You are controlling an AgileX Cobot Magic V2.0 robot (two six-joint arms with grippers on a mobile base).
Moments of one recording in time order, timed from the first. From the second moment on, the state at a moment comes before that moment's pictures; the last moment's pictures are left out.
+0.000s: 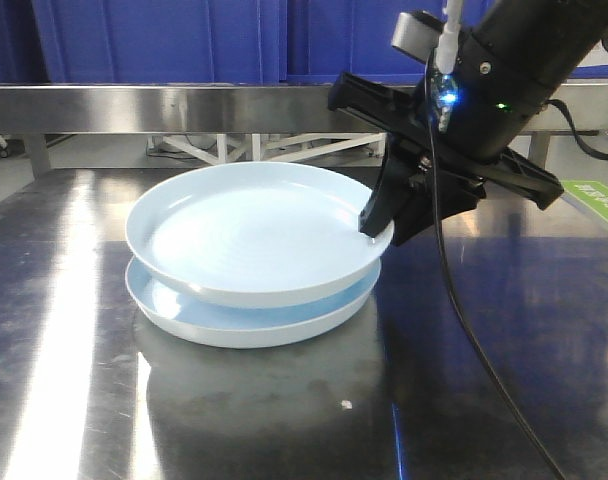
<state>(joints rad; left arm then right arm) -0.05 0.49 -0.29 -0.25 -0.07 0.27 0.36 1.68 -1.11 0.53 0.60 0.10</state>
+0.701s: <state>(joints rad) -0.05 0.49 -0.29 -0.25 -0.07 0.27 0.38 1.72 -1.11 0.53 0.58 0.10</state>
